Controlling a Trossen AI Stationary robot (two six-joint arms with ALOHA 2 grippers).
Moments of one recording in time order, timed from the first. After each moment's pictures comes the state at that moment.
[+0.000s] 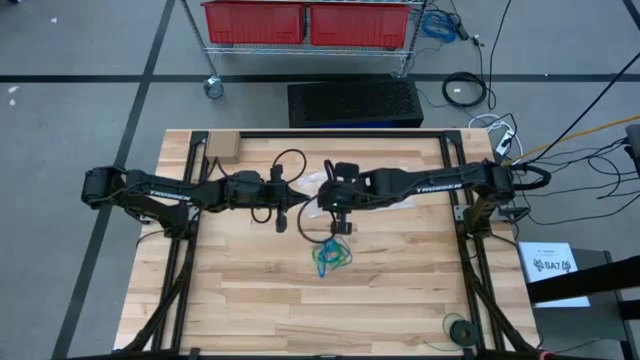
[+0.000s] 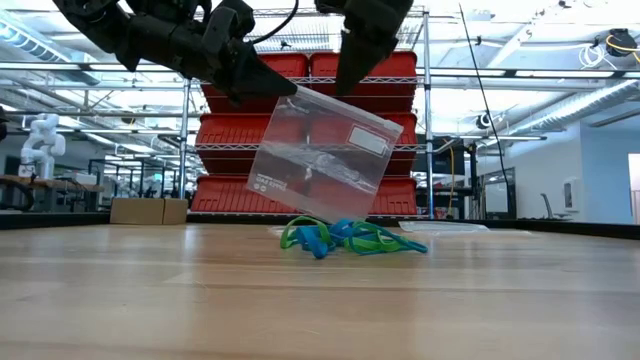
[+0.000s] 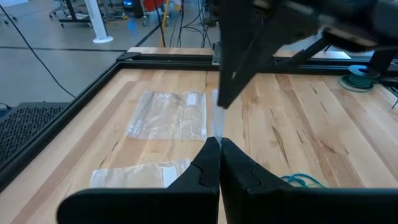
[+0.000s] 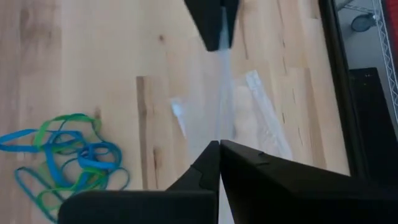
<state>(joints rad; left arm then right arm) 0.12 1.25 0.58 0.43 0.02 0.03 0.03 1.79 1.62 -0.87 0.32 0.00</state>
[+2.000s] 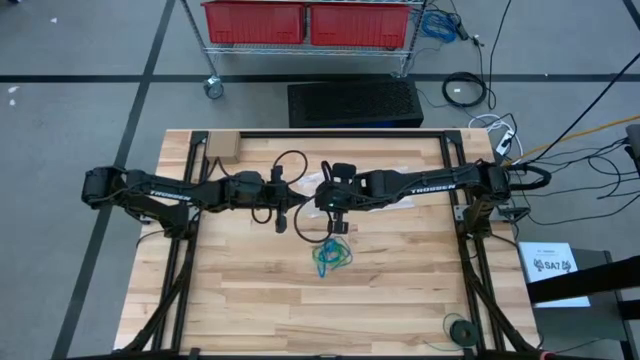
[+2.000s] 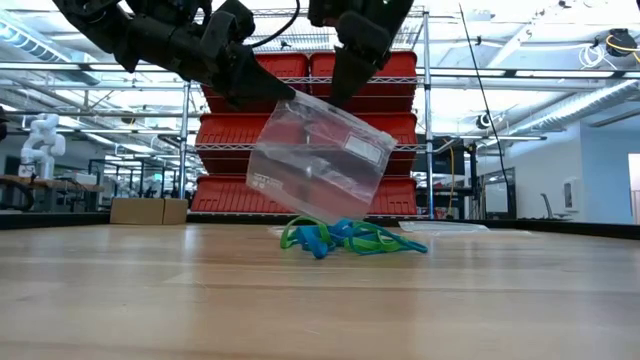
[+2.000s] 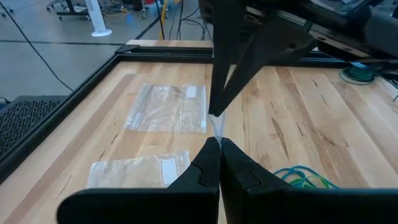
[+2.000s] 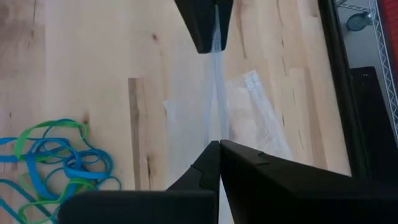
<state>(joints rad) 0.12 1.25 0.58 0.40 0.02 0.03 0.03 1.82 1.61 -0.82 0.33 0.00</state>
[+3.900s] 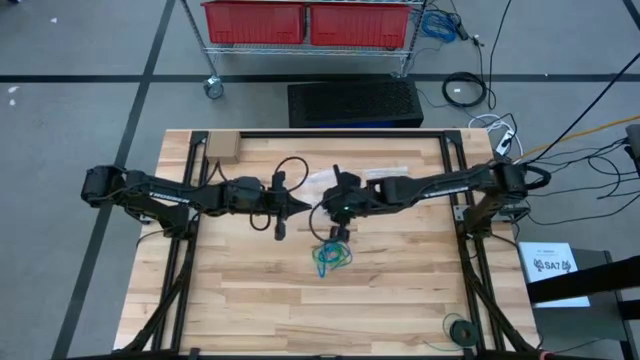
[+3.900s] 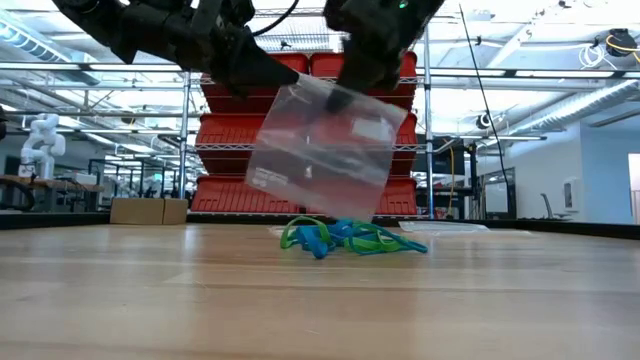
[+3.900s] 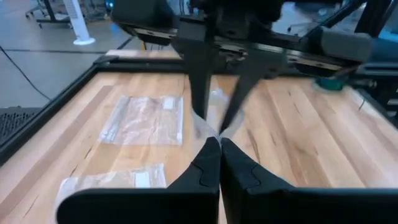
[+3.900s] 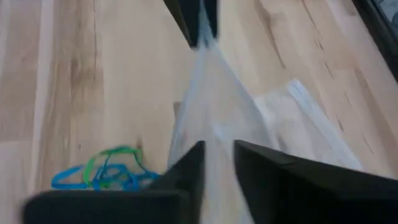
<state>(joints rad) 0.05 1.25 0.60 0.43 0.02 0.01 0.04 1.67 1.34 -0.55 0.20 0.16</state>
